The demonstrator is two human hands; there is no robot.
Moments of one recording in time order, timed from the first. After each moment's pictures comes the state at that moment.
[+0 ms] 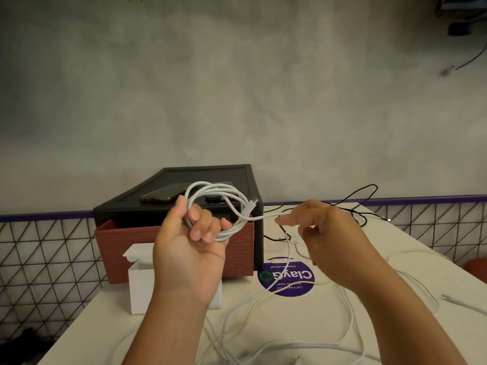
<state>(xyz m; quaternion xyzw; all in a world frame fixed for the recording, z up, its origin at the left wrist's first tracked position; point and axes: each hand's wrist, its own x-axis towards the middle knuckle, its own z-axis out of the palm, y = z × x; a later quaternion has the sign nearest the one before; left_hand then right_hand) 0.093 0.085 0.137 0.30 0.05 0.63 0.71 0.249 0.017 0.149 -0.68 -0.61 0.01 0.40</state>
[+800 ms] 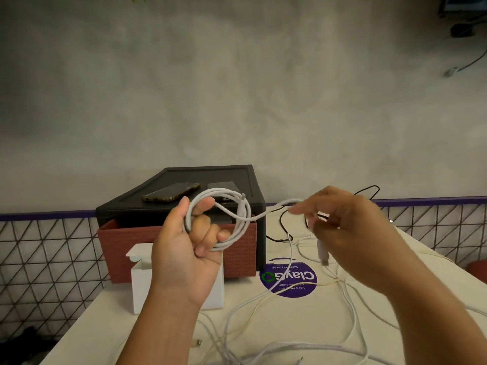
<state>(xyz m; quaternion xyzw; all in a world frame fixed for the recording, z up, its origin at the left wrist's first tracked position) 0.084 0.088 0.139 0.33 0.10 0.60 0.72 0.246 -0.006 0.162 -0.61 -0.63 0.02 0.48</state>
